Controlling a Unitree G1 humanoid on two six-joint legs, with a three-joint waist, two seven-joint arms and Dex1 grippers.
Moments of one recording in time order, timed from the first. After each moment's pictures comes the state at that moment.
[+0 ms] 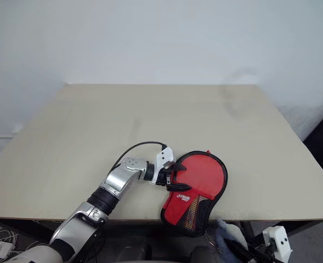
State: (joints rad) left arm -0.57 0.14 -0.41 0.46 -0.09 0.34 -1.05; right arm 0.91 -0.53 -0.32 -0.53 0.74 0.44 0.81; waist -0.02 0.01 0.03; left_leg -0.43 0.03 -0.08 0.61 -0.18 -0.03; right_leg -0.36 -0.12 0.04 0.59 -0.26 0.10
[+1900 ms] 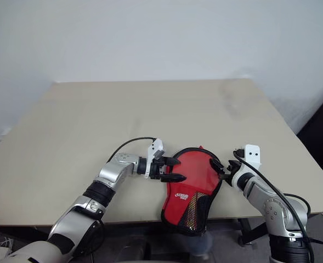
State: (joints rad) left arm -0.62 0.16 -0.28 0.56 -0.18 0.37 -1.13; right arm -0.10 -0.42 -0.20 -0.23 0.70 0.89 0.16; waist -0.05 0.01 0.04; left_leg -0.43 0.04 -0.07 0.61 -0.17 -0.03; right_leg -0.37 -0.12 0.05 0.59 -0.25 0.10
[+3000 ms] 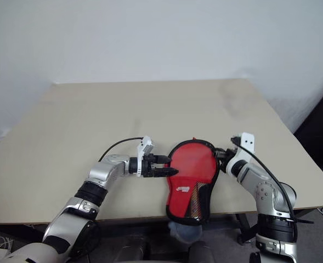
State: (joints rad) left arm -0.59 0.23 -0.19 0.52 -0.26 0.53 -1.13; right arm -0.32 -0.28 -0.34 -0.10 0.66 0.89 0.17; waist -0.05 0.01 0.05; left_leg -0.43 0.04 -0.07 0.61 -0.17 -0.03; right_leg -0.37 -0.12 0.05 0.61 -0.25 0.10
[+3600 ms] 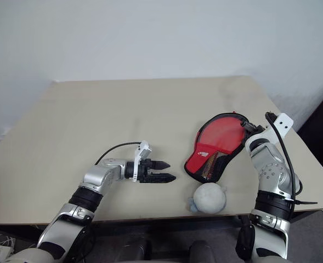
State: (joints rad) left arm -0.53 0.24 -0.21 0.41 -0.29 0.58 -1.14; right arm -0.50 -0.25 -0.50 0.18 0.58 0.61 -0.06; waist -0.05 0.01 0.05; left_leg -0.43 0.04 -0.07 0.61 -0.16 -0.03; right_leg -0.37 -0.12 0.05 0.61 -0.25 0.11
